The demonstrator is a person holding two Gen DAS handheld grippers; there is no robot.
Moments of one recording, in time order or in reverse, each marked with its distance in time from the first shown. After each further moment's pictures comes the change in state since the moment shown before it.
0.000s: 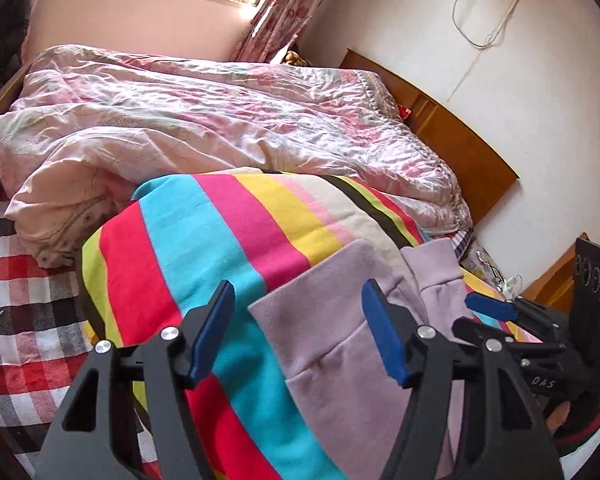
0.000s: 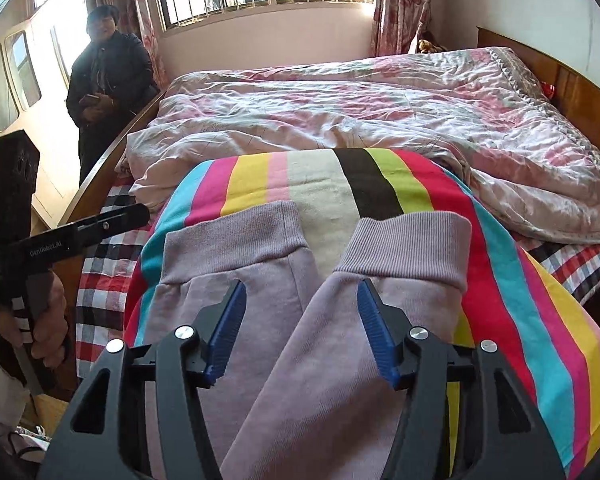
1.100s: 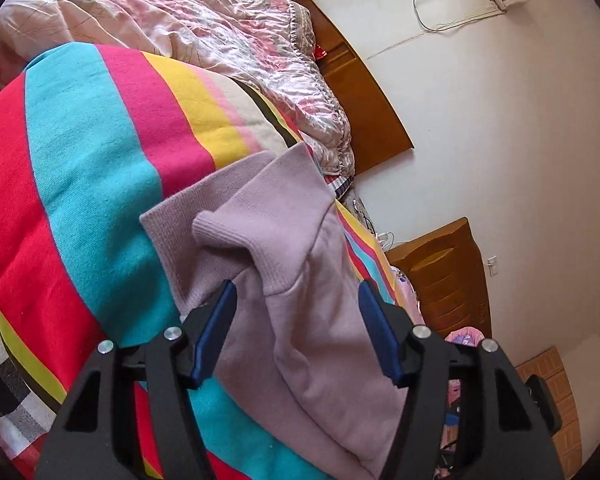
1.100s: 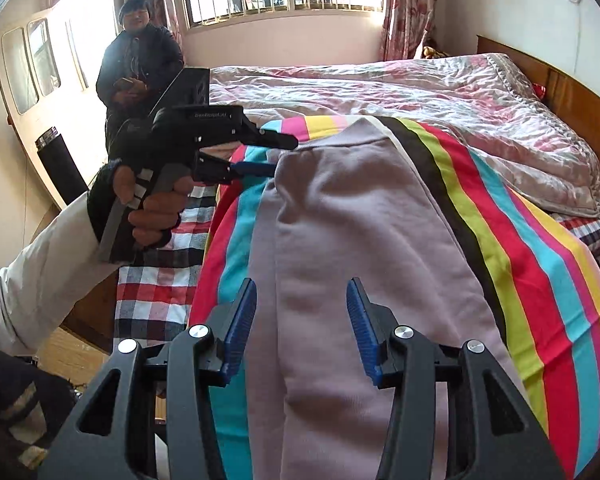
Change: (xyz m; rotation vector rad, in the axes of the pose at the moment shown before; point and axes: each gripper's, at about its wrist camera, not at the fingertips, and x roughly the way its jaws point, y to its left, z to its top) left arm 0.042 0.023 -0.021 -0.193 0.272 -0.486; right arm -0.124 0.074 -0.149 0.027 -0.028 -0.016
